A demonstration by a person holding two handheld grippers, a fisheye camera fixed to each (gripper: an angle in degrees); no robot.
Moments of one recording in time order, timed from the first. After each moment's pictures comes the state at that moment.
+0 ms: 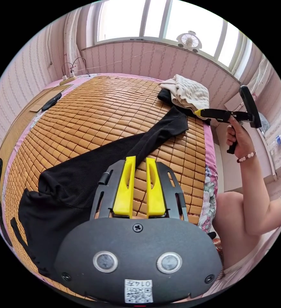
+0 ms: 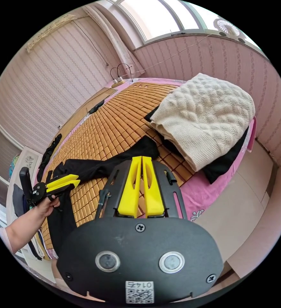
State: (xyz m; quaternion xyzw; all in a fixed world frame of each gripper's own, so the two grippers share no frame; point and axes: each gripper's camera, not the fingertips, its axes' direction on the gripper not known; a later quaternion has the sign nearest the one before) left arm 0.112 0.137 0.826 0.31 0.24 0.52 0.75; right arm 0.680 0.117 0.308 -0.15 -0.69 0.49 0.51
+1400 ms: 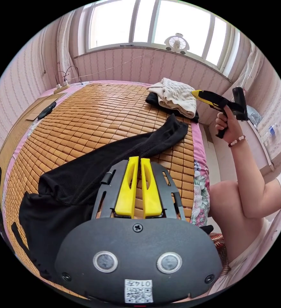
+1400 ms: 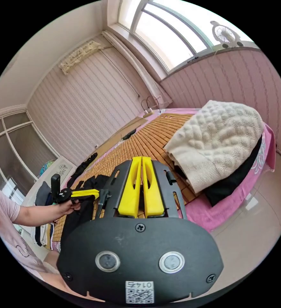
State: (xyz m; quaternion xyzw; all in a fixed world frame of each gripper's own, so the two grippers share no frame) left arm 0.100 0.157 0.895 0.33 0.25 0.55 0.73; right arm 0.813 0.226 0.261 -0.01 -0.73 0.54 0.42
